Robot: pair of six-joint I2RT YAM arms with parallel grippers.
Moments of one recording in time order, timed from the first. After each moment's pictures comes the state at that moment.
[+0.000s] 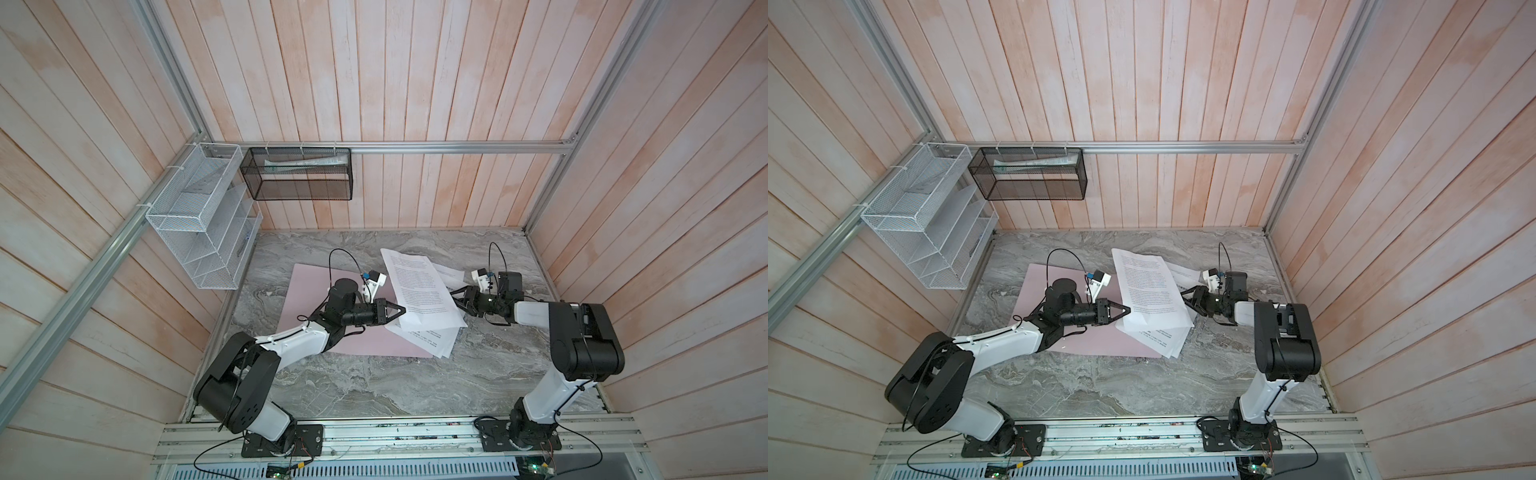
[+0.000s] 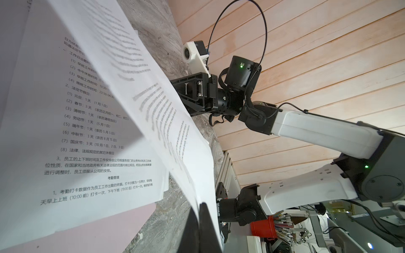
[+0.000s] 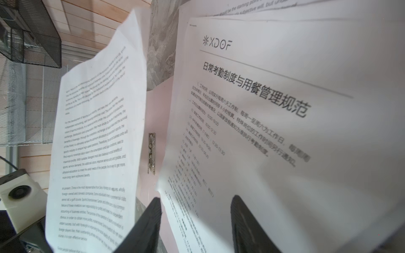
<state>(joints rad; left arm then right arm) -0.56 1.52 0.72 0.45 0.77 -0.83 0.01 1.74 0.76 0.18 -0.91 0.61</state>
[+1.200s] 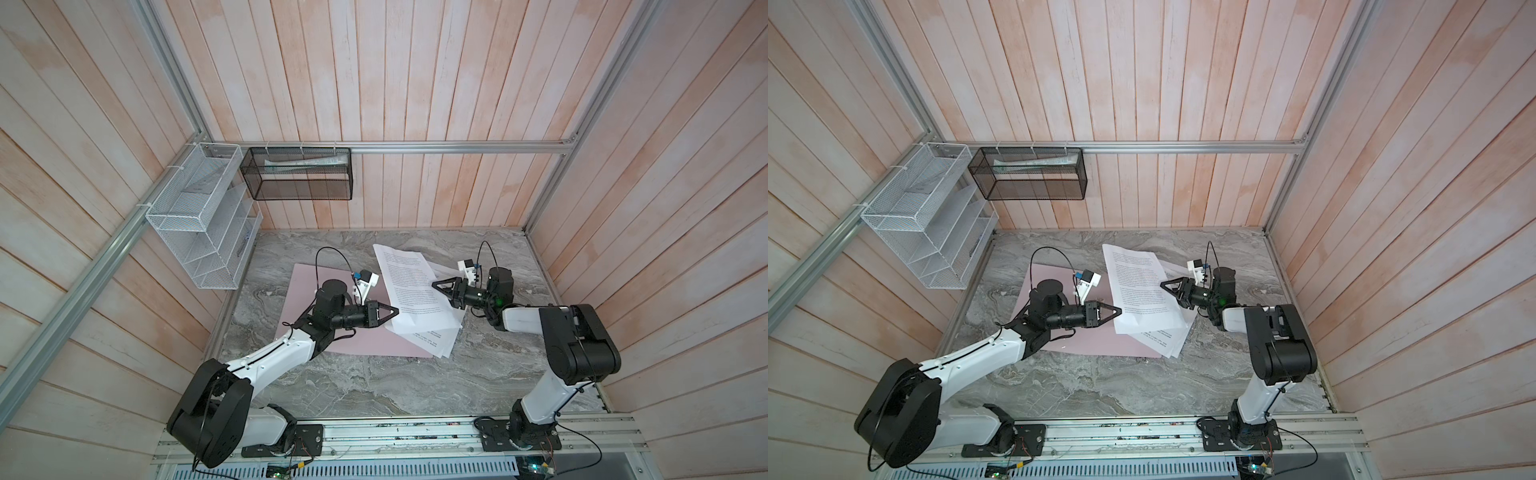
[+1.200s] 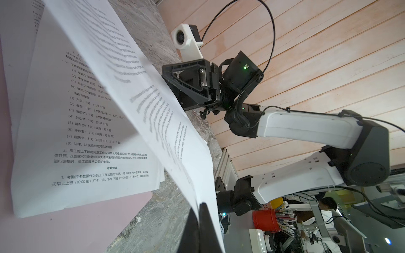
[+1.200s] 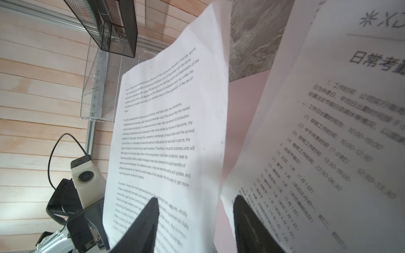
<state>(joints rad) -0.53 1.33 0.68 0.30 0.79 -0.75 0.14 1.74 0.70 0.70 -1.03 1.01</state>
